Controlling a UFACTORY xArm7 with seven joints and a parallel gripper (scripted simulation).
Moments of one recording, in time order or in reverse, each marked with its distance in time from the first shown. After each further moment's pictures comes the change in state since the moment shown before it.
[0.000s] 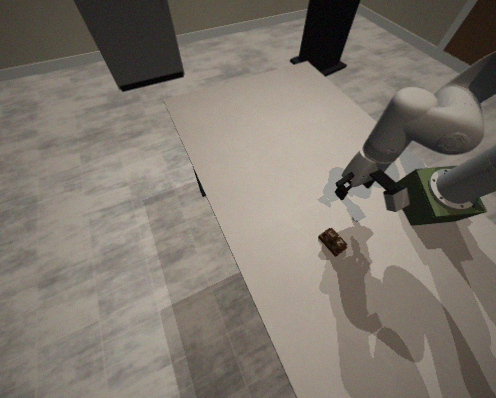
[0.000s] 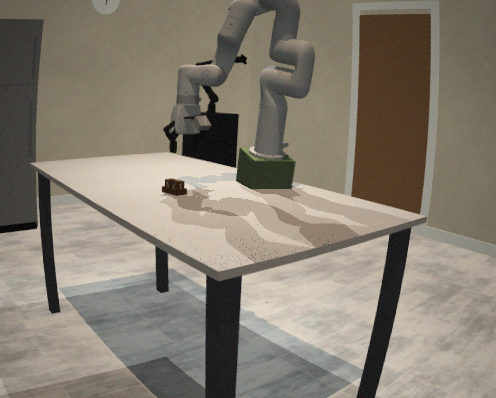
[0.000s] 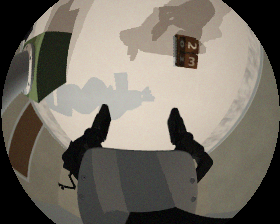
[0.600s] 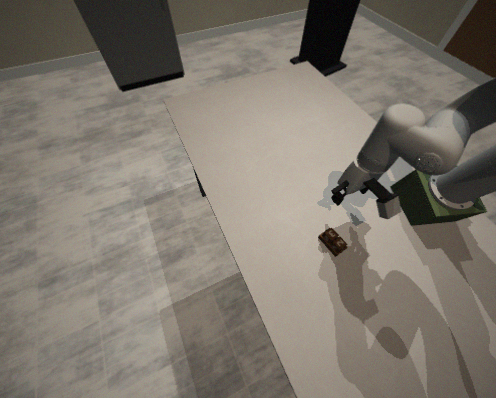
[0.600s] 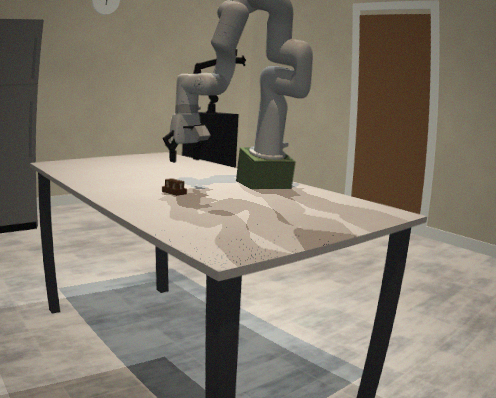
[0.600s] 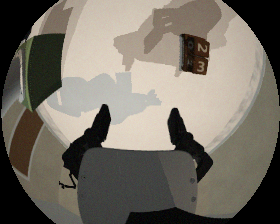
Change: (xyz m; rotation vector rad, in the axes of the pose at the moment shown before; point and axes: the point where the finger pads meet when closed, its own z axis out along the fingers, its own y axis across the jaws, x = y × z) arm 0.000 0.000 0.031 0.020 -0.013 0.004
